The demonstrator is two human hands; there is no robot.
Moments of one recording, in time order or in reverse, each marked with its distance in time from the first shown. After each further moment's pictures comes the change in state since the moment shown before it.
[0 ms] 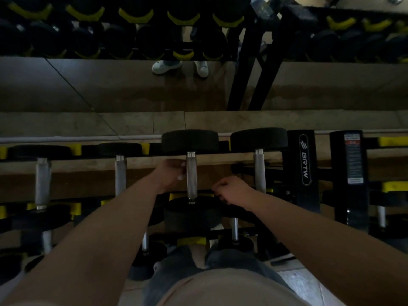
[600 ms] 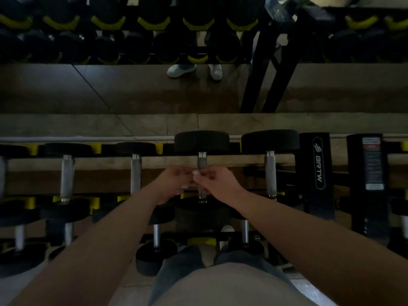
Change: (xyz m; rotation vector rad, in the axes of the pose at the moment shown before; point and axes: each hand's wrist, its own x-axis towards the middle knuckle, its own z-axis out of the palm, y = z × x) left_hand -0.045 -0.008 -0.011 -0.138 -0.071 0.044; right_hand 0.001 -0.045 0.039 0.127 0.125 -0.299
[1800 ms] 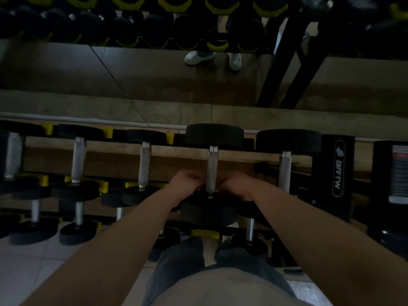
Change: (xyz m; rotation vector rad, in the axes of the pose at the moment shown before) left_hand -0.002 -0.015 0.026 0.111 0.191 -0.137; right_hand 0.032 0.030 -0.017 -0.127 -0.324 0.338
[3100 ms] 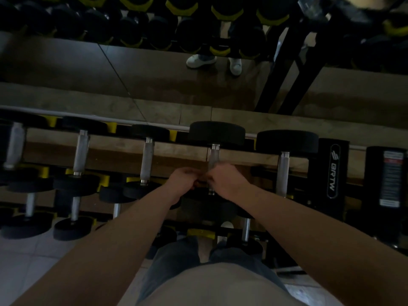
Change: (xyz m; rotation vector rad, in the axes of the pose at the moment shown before) left_hand 0.002 -0.015 -0.003 -0.137 0.071 -0.045; right_hand -0.018 -0.026 0.026 -0.921 0.279 -0.531
